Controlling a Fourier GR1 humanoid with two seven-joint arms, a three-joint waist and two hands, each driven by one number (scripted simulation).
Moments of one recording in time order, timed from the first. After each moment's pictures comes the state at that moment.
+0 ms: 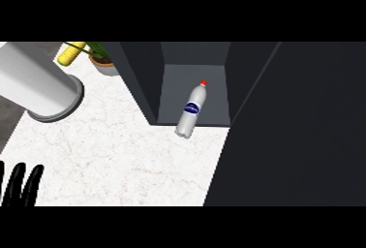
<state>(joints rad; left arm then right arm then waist) 0.55 0.36 -0.25 -2.29 0.53 0.10 -0.37 0.55 -0.33 0.53 -2.31 0.10 0.29 -0.03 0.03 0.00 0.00</state>
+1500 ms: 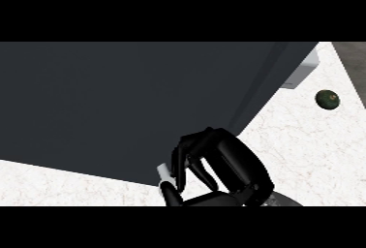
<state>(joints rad) 0.90 0.48 0.21 -2.28 0.93 -0.35 -0.45 -0.31 -0.02 0.50 -1.91 -0.28 -0.06 0.43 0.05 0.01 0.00</state>
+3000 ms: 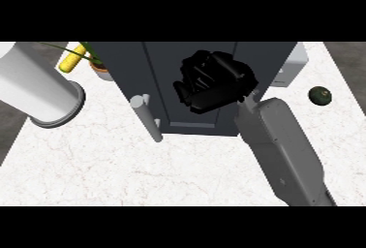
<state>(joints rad) 0.95 0.40 0.45 -2.23 1.12 -0.57 -0.30 -0.78 -0.04 0.16 -1.28 -0.55 0.29 0.30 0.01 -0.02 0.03</state>
